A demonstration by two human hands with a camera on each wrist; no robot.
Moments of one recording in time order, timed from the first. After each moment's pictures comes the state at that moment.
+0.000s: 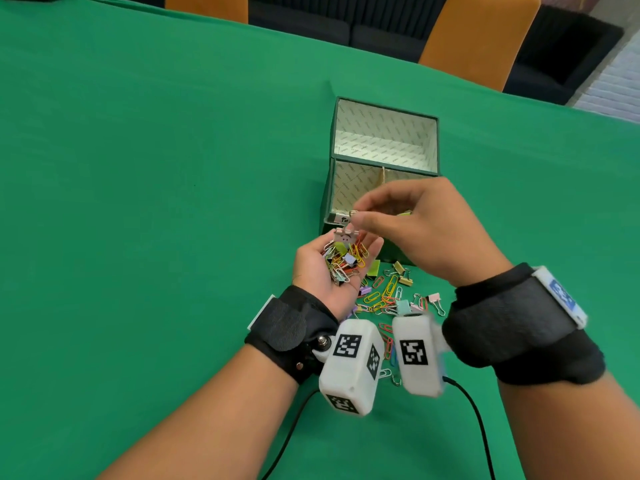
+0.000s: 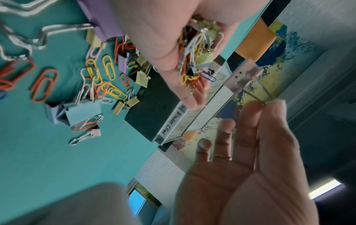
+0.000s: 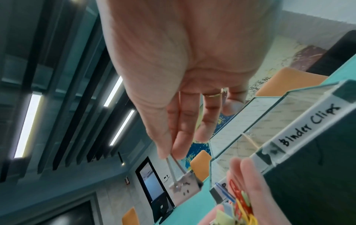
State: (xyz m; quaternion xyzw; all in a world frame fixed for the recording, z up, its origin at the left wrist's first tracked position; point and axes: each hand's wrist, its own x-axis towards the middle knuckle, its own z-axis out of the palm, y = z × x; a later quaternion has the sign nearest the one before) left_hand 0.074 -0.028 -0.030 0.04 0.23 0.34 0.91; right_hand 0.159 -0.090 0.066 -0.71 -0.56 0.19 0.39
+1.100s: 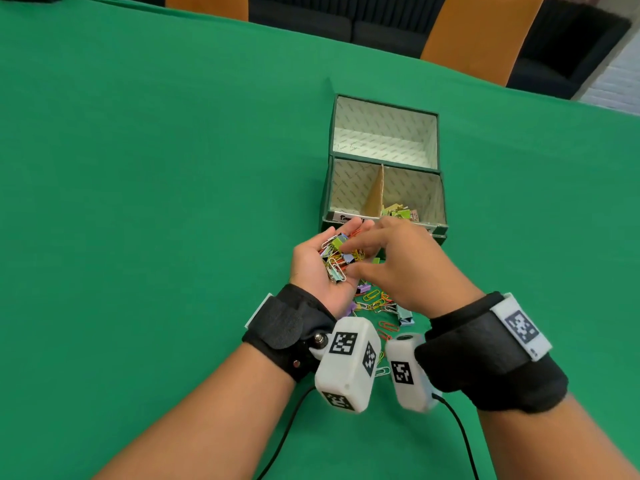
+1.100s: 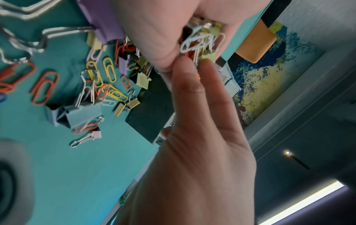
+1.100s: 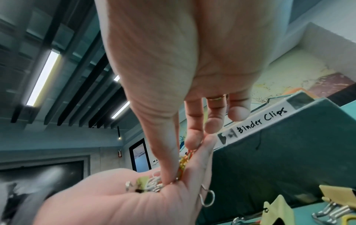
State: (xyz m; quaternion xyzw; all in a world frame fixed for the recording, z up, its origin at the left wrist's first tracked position) left_hand 0.070 -0.024 -0.035 0.06 0.22 0.31 0.92; right_hand 0.159 -0.097 0.023 -0.76 -0.61 0.11 0.18
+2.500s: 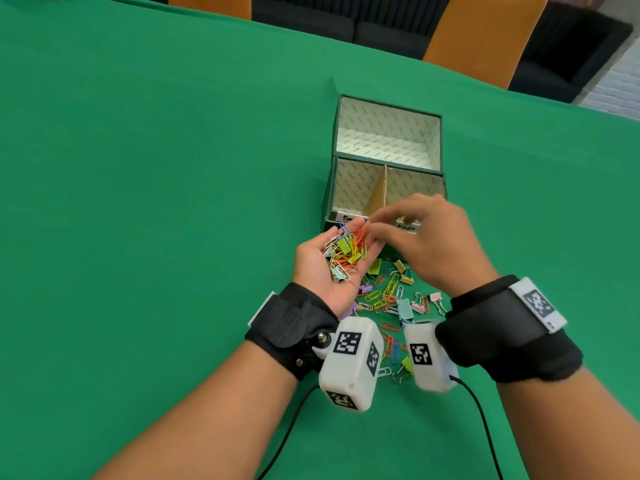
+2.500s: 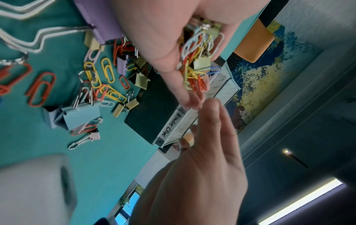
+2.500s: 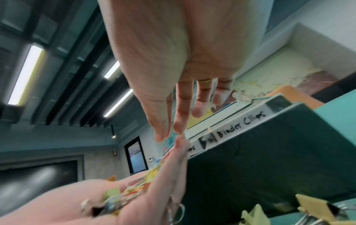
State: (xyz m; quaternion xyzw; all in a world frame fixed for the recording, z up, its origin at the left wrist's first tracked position) left_hand 0.071 -0.025 -0.032 0.03 0.20 0.31 0.93; right_hand 0.184 -0.092 0.034 -0.77 -0.58 0.03 0.28
